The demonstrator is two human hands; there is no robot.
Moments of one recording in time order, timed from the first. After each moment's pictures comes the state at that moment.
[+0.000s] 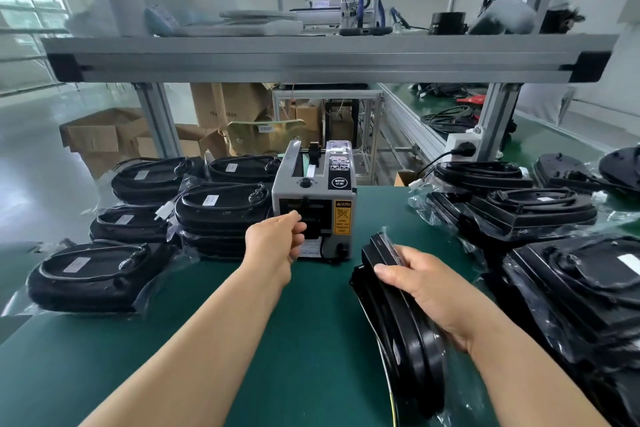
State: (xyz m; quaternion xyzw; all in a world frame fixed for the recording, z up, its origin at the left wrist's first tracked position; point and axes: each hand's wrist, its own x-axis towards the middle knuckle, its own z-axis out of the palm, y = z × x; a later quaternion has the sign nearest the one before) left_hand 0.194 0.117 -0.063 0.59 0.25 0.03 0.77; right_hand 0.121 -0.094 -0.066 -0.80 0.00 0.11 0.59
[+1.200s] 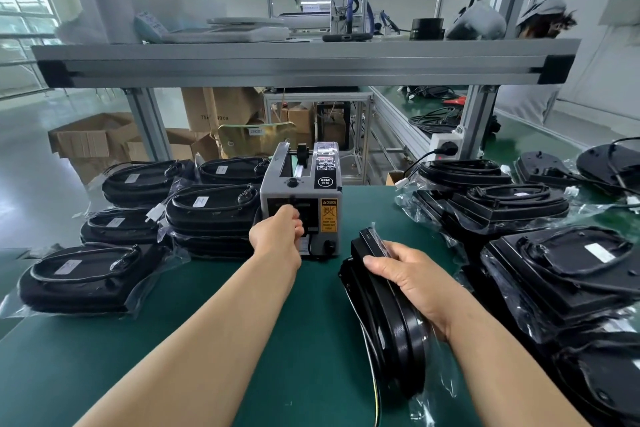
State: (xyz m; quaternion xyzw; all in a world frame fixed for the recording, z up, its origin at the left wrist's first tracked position) left_hand 0.206 0.089 -0.062 0.48 0.29 0.07 0.83; right_hand 0.114 -0.098 -0.063 -0.78 0.00 0.10 0.62
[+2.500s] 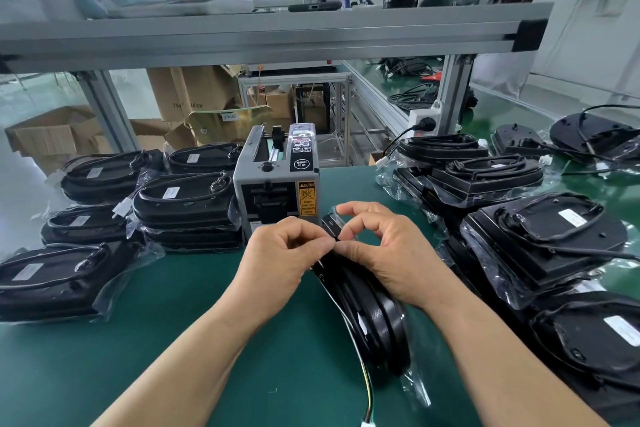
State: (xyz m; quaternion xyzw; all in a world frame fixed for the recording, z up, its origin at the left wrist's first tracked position) left_hand 0.117 0.089 -0.062 0.79 -0.14 0.06 0.60; right_hand 0.111 -0.093 -0.061 -0.81 -0.14 -0.07 0.56
